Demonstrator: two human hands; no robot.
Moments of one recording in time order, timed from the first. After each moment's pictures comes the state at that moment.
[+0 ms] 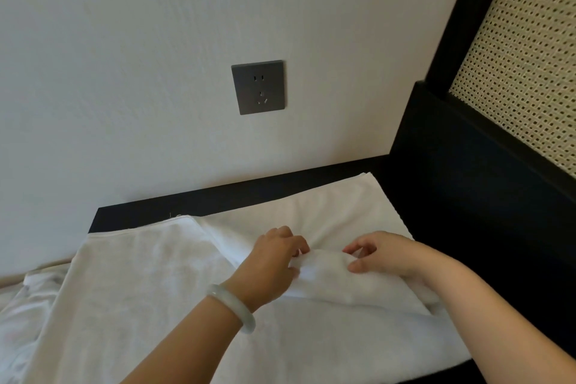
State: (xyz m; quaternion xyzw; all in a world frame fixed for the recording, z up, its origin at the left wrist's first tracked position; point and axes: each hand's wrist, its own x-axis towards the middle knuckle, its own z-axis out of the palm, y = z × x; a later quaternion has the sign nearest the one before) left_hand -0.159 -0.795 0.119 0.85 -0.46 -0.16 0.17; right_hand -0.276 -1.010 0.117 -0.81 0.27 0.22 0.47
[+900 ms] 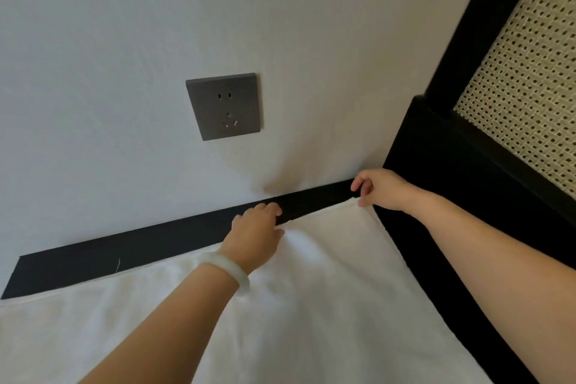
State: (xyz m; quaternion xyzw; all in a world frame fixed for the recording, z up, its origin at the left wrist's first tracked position) left_hand -0.054 -0.885 0.113 0.90 -0.39 -0.16 0.14; right_hand -0.155 -1.151 0.122 -0.89 0.29 0.08 0.34
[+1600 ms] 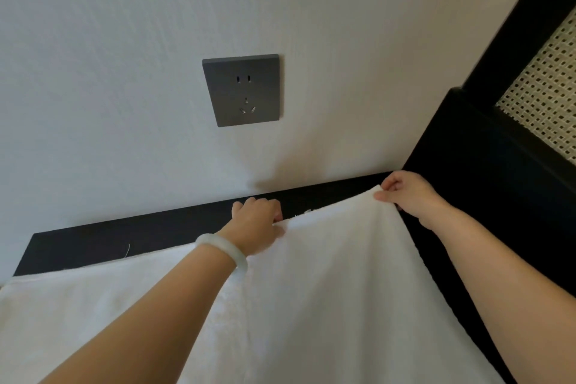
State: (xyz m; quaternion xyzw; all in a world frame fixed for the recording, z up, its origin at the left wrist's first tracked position) left_hand -0.026 -0.879 0.102 0.90 -0.38 -0.21 0.09; right_hand -0.158 -1.148 0.097 -0.79 0.41 -0.04 0.45
